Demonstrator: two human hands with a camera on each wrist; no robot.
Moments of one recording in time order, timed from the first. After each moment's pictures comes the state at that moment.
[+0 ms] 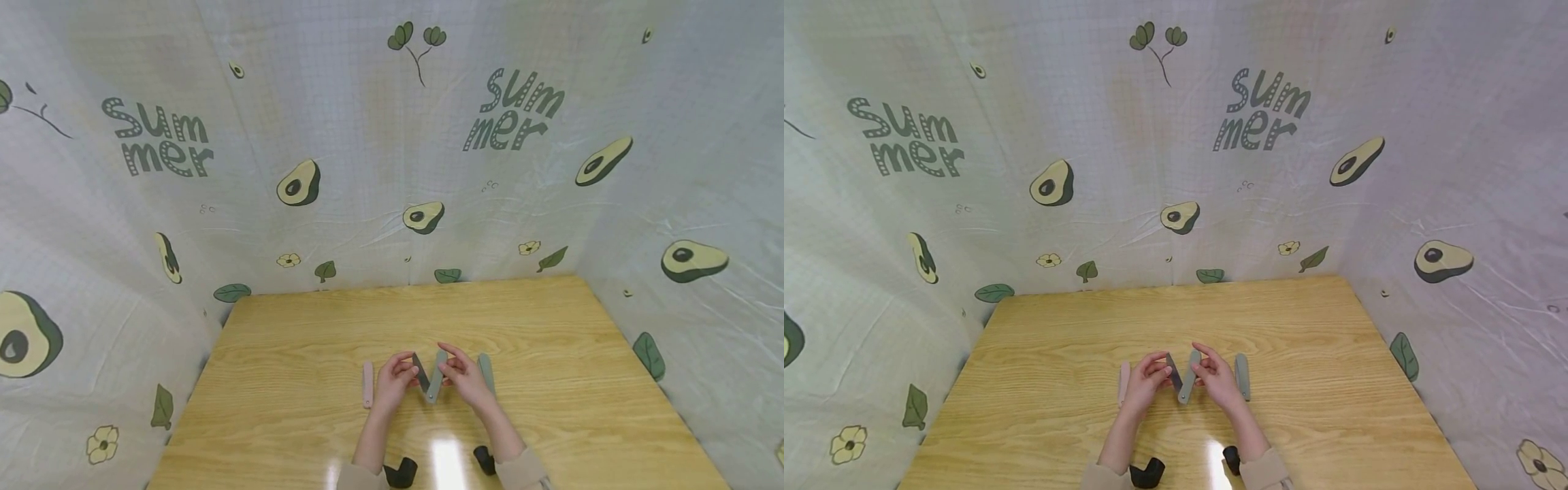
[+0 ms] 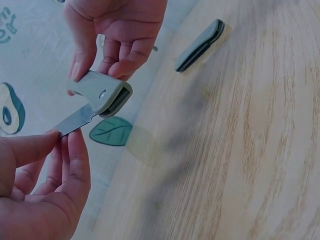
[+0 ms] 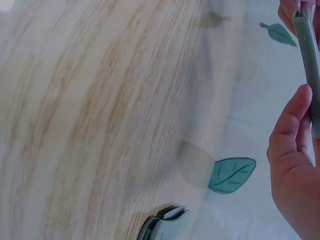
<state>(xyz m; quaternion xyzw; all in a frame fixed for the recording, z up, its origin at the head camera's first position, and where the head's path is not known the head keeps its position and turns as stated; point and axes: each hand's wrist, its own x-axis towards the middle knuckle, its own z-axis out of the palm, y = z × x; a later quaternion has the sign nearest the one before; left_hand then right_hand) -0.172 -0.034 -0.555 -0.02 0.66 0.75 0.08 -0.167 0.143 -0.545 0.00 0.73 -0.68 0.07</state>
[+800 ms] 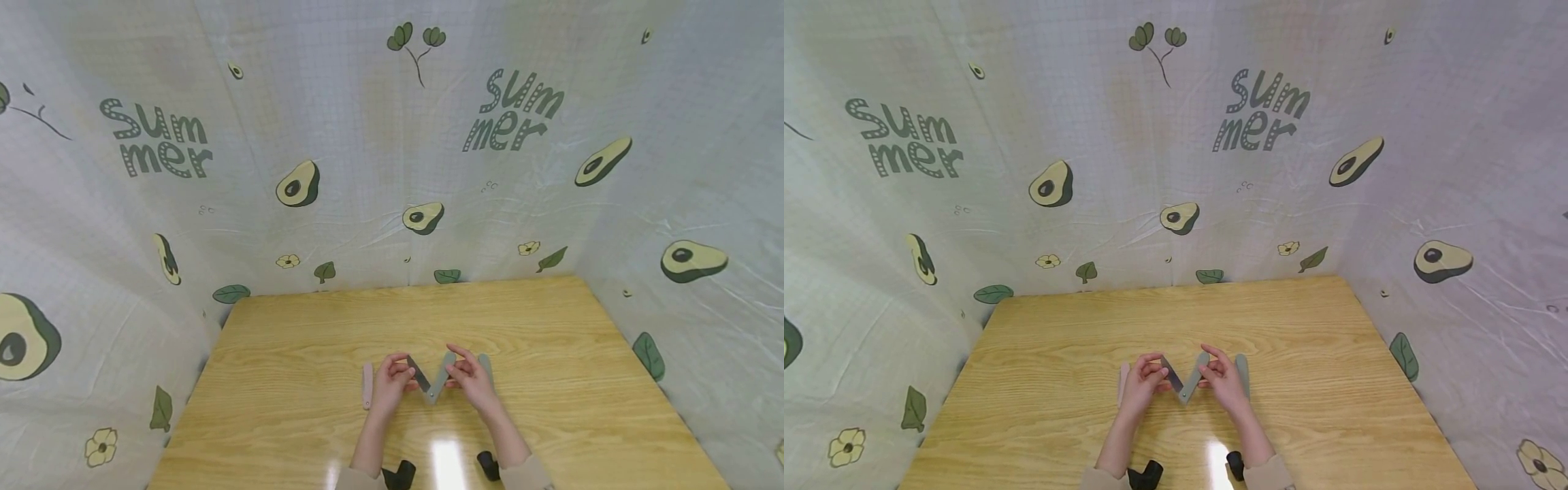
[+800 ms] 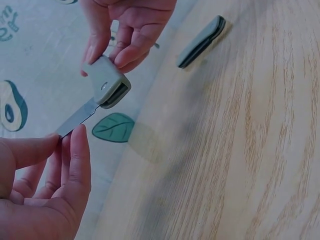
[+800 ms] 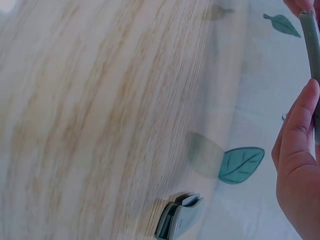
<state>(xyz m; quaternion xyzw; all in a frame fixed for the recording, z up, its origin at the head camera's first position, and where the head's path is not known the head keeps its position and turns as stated) -0.168 -0.039 -0.555 -0.02 0.63 0.77 0.07 -0.162 0.149 -0.550 0.04 0.70 -0.72 0.04</state>
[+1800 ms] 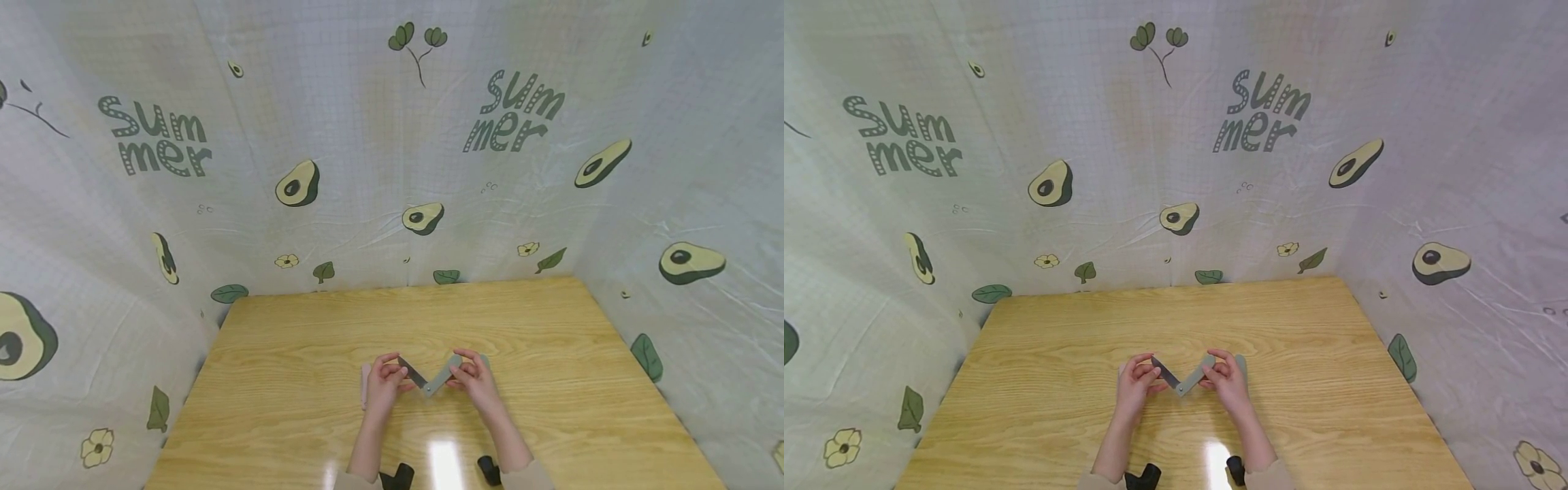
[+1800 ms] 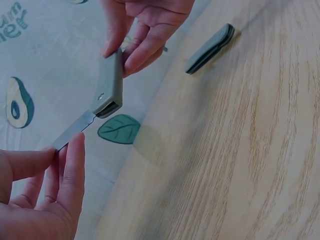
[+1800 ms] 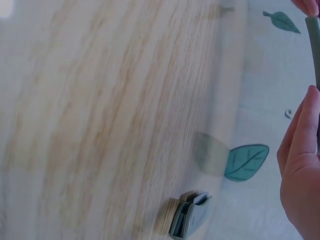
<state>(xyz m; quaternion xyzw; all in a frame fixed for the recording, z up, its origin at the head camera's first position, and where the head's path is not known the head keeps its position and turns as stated) -0.165 -0.043 -0.553 -0.07 0.59 0.80 0.04 -0.159 0.155 -0.555 0.06 0.65 -0.75 0.03</state>
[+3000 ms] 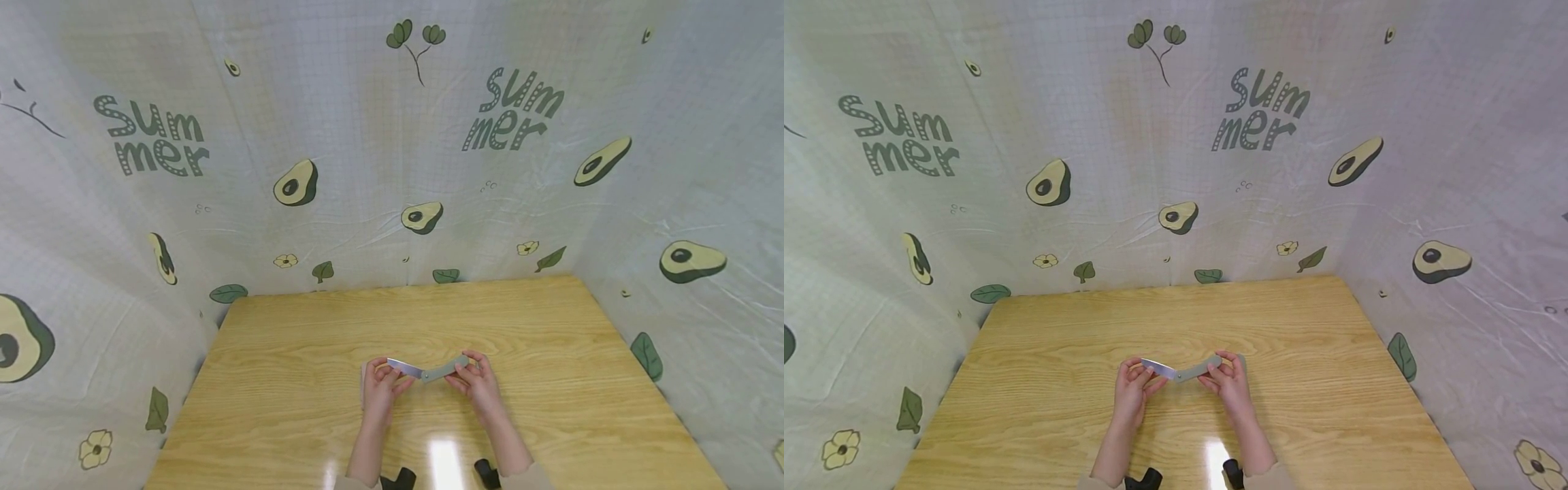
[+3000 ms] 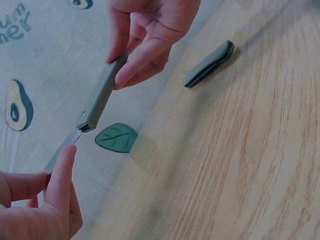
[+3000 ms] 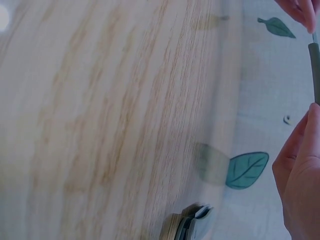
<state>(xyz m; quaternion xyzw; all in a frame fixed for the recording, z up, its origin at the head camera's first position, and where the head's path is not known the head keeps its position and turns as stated) -0.160 -0.040 -0.557 -0.10 0.53 0.85 0.01 -0.155 0.154 -0.554 0.10 0.56 -0.82 0.03</state>
